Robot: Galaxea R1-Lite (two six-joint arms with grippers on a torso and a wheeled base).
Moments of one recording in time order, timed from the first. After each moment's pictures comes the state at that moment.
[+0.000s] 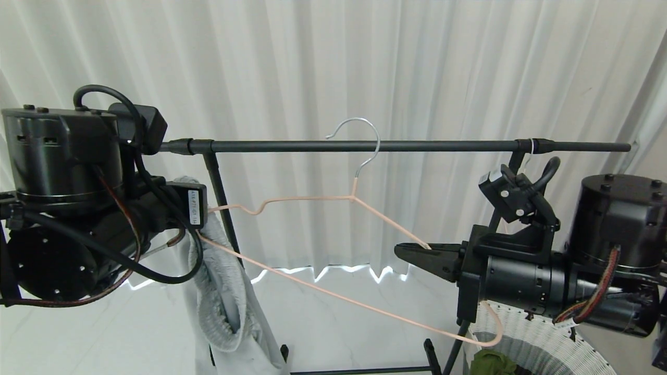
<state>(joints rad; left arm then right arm) -0.45 1.41 -0.84 -0.27 0.59 0.05 0.81 1.55 -0.67 -0.74 0.35 0.18</state>
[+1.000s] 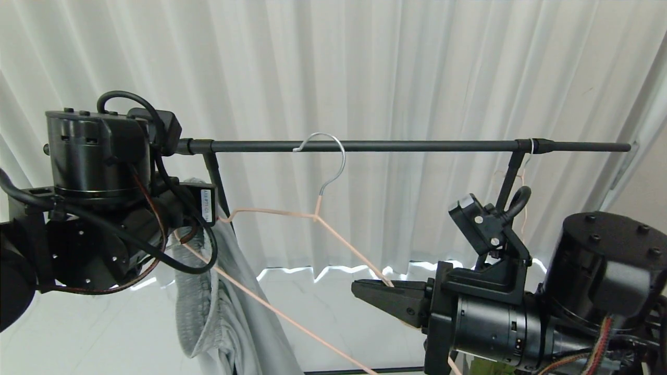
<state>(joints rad) -0.45 1.47 -0.87 -0.26 0.62 0.02 1.01 1.62 -0.61 -0.94 0.29 0.42</state>
